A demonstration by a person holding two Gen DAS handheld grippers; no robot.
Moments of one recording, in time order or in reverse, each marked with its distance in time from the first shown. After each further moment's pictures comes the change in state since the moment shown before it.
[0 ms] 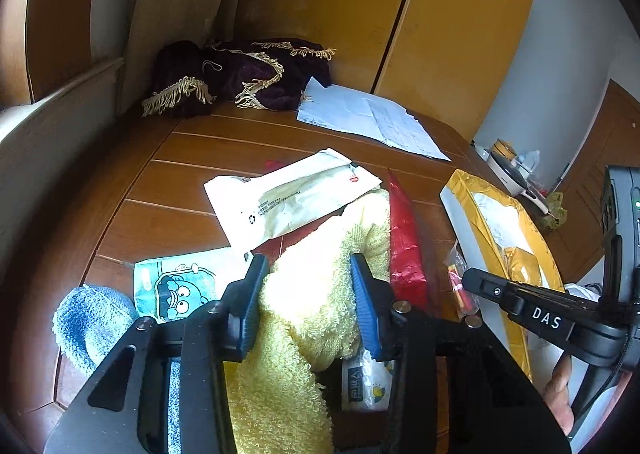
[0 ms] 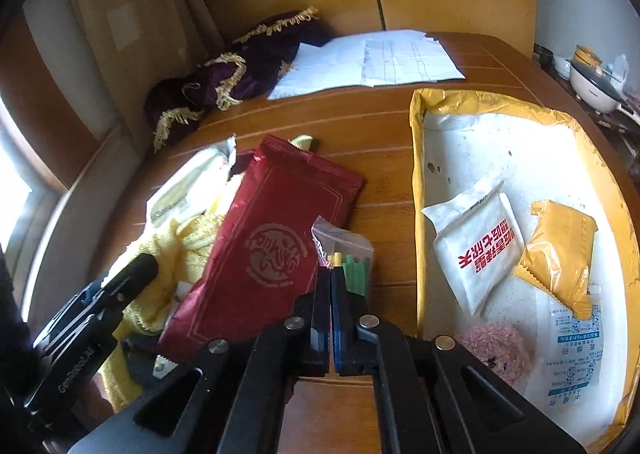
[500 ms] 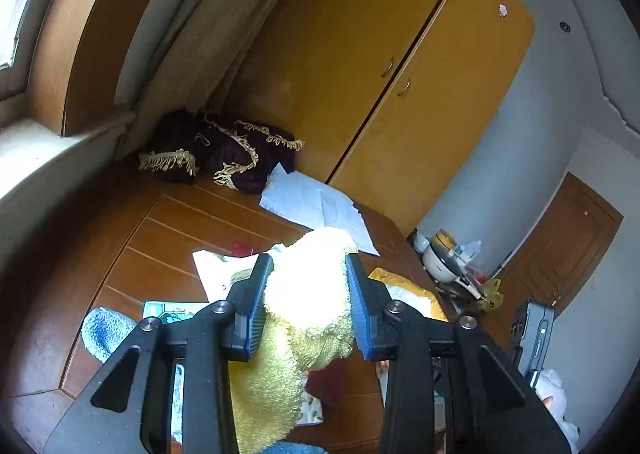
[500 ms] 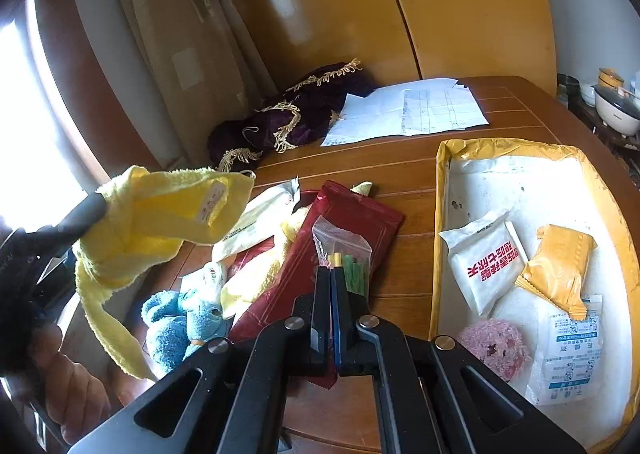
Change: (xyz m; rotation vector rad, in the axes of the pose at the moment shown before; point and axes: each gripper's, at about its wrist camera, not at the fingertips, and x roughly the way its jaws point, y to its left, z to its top) left arm -0.096 0.014 0.030 -0.186 -0.252 -0.210; right arm -0.049 0.004 -0.011 -0.031 -0.158 0.160
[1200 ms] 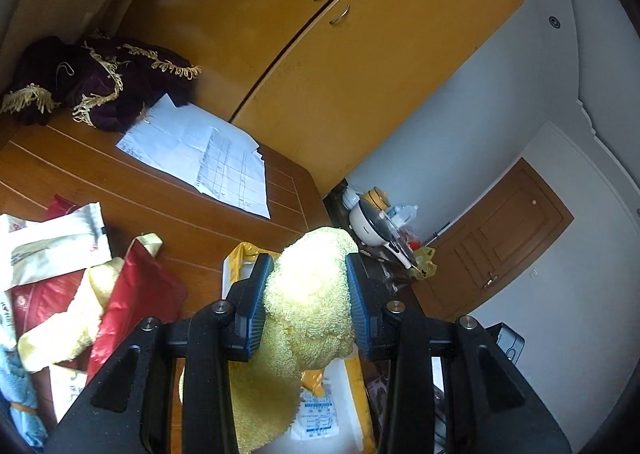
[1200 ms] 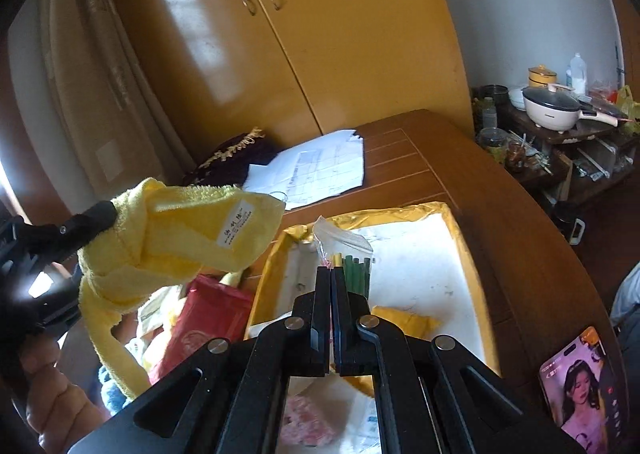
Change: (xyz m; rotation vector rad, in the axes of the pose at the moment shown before) left arm 0.134 -0.119 -0.002 -0.090 0.238 -0.224; right arm -0.052 -0.131 0.050 0.151 -0.137 -0.169
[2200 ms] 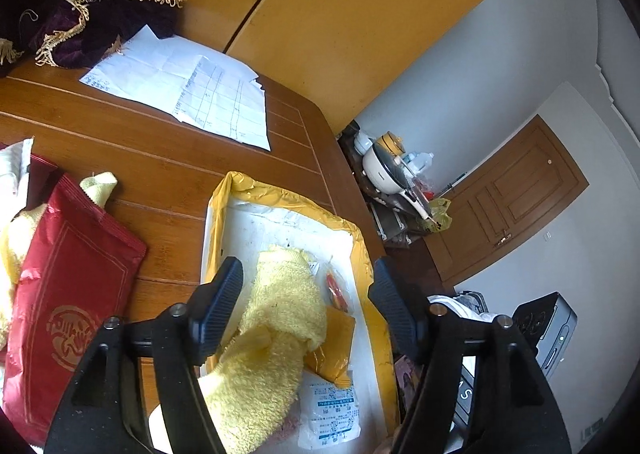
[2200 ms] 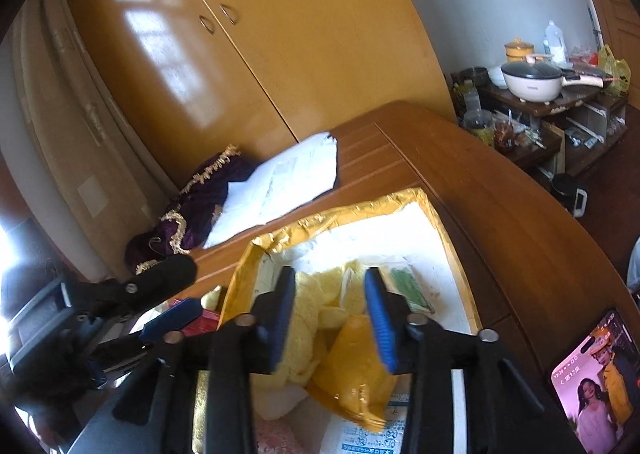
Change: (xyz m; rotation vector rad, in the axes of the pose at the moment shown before) left arm 0.071 0.000 -0.040 0.029 0.177 0.035; right arm 0.014 -0.036 -0.011 0.124 -0.072 0.027
